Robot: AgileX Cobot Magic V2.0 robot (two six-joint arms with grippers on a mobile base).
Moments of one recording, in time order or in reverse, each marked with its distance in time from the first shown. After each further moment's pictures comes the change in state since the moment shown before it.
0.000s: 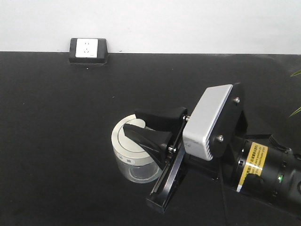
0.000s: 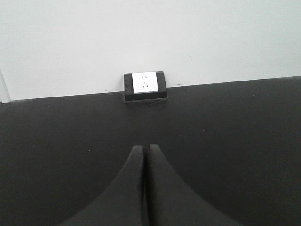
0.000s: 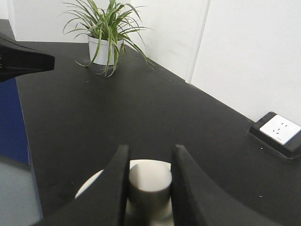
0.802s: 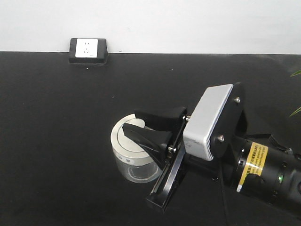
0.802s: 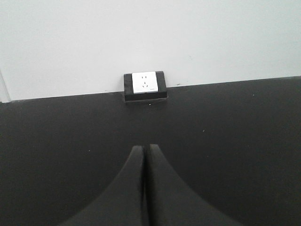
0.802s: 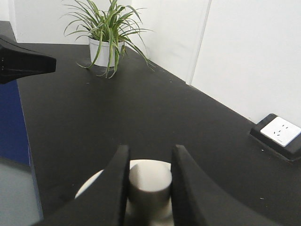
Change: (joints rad) left arm 0.000 0.000 0.000 0.000 0.000 0.000; right arm 0.000 0.000 0.000 0.000 -0.007 0.000
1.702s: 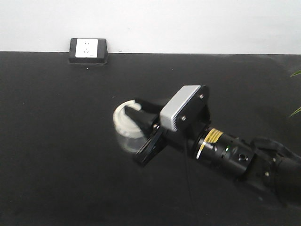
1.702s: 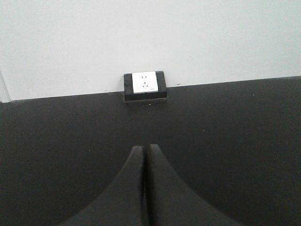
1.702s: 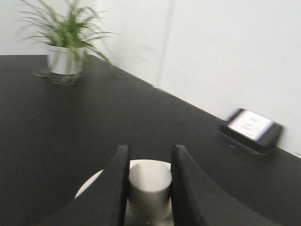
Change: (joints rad) left arm 0.000 0.000 0.000 0.000 0.000 0.000; right arm -0.173 0.387 -0.007 0.288 -0.415 -0.310
